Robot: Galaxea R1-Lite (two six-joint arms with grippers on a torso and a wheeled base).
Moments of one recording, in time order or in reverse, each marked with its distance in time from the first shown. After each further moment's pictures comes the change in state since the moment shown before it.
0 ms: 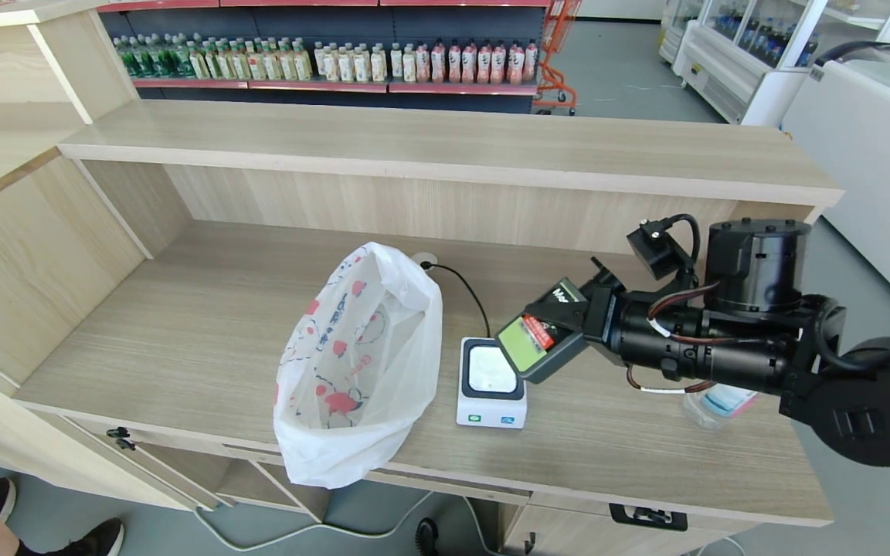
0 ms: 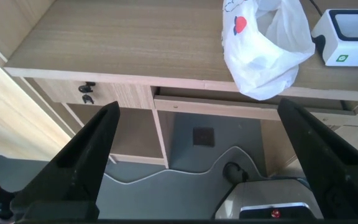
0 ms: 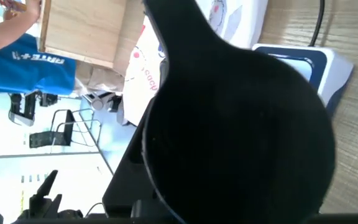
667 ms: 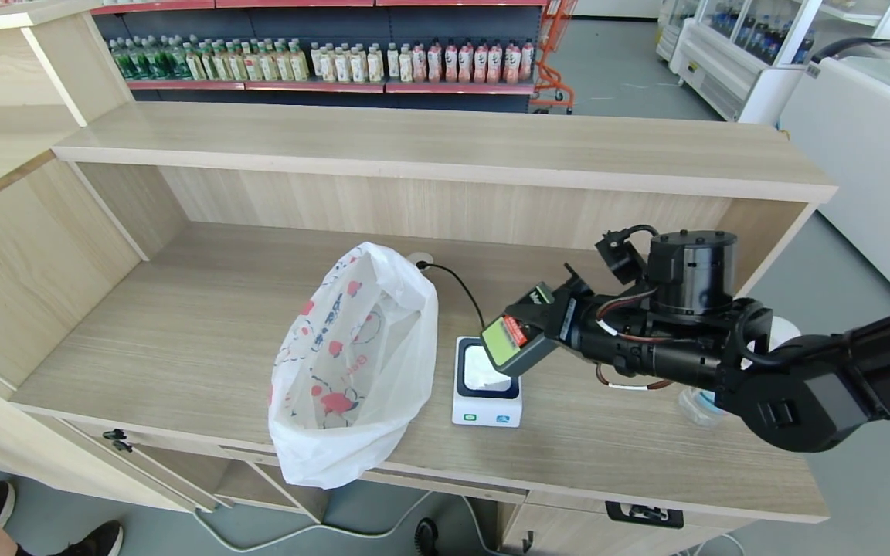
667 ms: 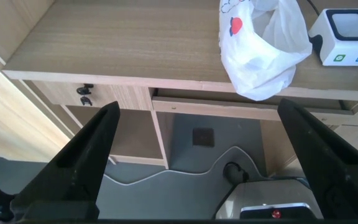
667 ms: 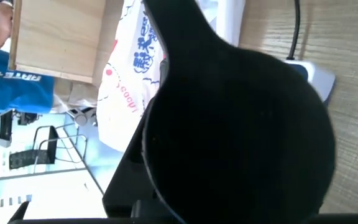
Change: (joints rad) left arm 0.000 0.000 0.000 0.000 0.000 0.000; right arm 0.055 0.128 -0.089 -0.020 -0.139 -0.001
